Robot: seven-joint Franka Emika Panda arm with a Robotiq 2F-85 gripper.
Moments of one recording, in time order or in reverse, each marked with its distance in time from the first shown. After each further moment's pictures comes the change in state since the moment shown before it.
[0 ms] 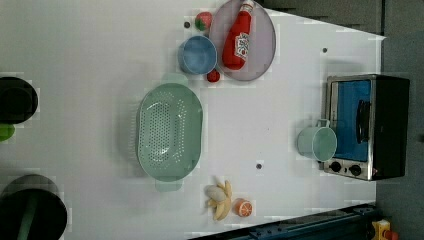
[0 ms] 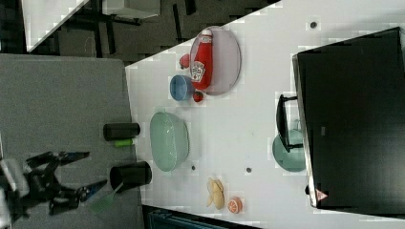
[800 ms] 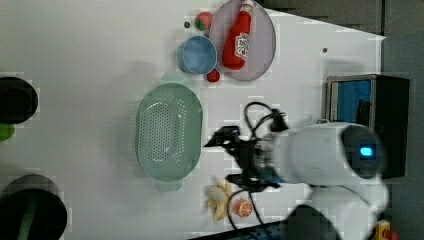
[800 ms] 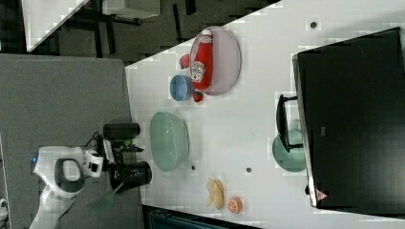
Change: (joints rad) arm 0.077 0.570 0.467 -0.168 -0.012 0.475 0.756
